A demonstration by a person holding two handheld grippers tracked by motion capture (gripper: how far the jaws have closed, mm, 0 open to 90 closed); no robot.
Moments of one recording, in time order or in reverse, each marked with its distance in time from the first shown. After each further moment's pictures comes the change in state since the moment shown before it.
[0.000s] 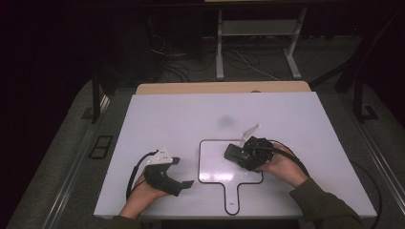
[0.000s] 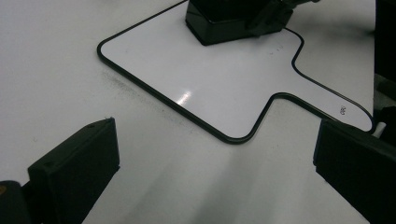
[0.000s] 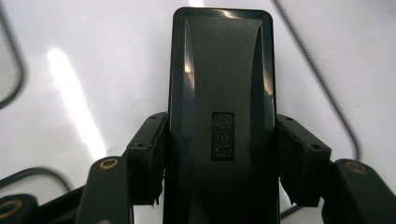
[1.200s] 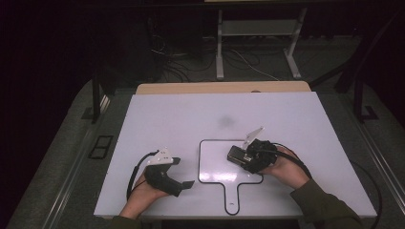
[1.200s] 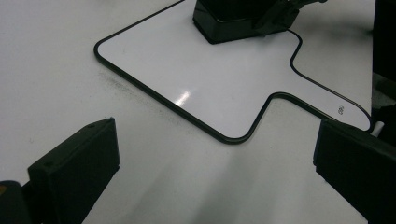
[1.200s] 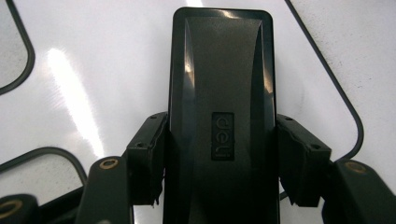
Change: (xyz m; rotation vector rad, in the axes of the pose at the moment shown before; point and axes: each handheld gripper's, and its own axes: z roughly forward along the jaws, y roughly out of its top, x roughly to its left) left arm -0.001 0.000 0.001 0.004 -0.004 0.002; right arm 0.004 -0.010 -0.006 0.004 -0.016 0.013
